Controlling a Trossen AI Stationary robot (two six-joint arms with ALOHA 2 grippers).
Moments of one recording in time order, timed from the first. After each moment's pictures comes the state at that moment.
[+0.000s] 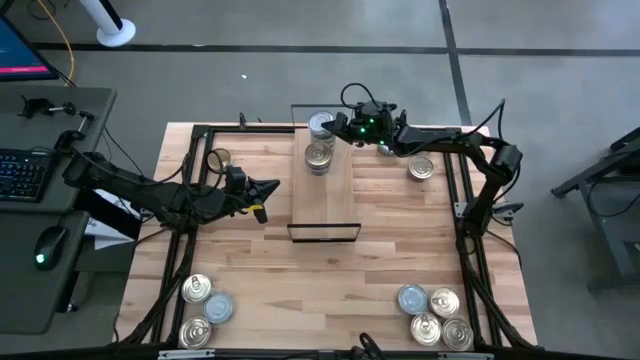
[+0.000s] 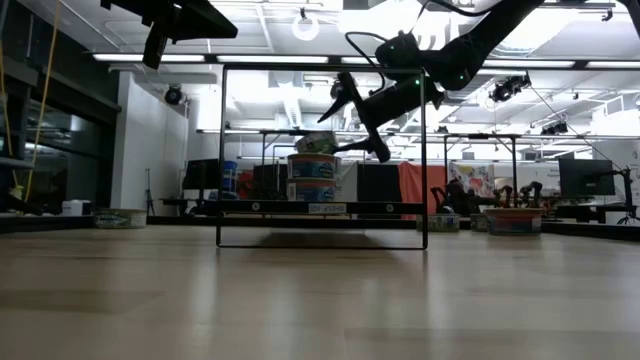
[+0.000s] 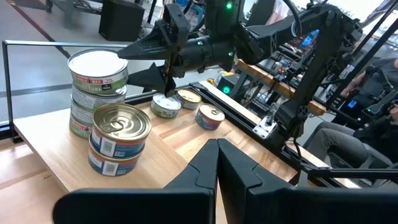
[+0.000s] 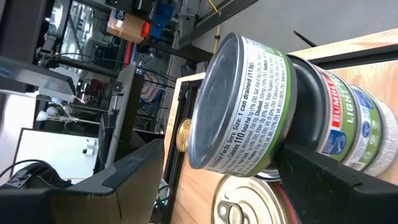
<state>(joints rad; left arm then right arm) -0.26 0.95 0.63 0.10 -0.79 -0.57 -0.56 1.75 1.10 0.31 -0.17 1.12</state>
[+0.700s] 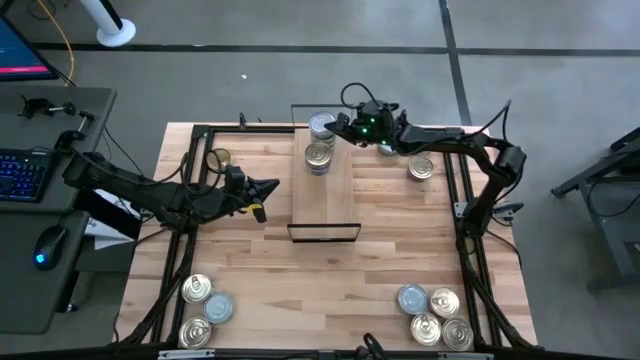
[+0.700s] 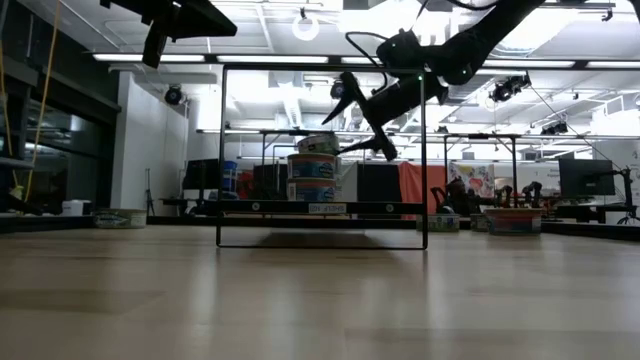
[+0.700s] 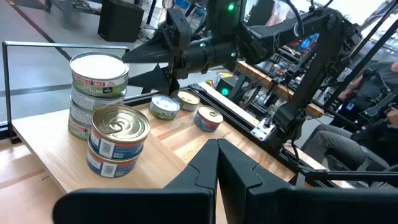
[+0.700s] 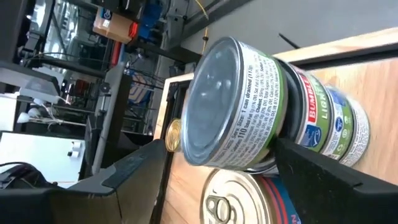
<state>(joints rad) -0.26 0.94 0.63 0.10 -0.79 -0.57 -0.57 1.72 1.10 0.22 -0.14 1.10</state>
